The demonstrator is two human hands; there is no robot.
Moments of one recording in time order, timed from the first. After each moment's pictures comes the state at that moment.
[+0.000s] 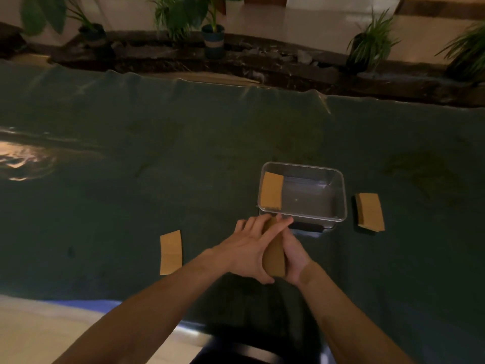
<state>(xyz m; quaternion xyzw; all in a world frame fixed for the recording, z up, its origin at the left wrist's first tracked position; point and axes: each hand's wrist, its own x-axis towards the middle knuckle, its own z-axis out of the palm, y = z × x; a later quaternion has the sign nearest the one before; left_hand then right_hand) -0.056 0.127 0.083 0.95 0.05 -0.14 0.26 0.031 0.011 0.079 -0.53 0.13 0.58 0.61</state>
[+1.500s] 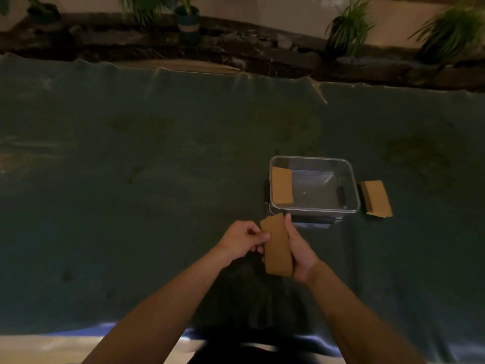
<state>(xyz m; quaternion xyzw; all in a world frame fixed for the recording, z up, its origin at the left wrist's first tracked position) -0.071 0.191 0.044 0.70 0.30 -0.13 0.63 0.009 0.048 0.044 -0.56 0.15 0.56 0.59</state>
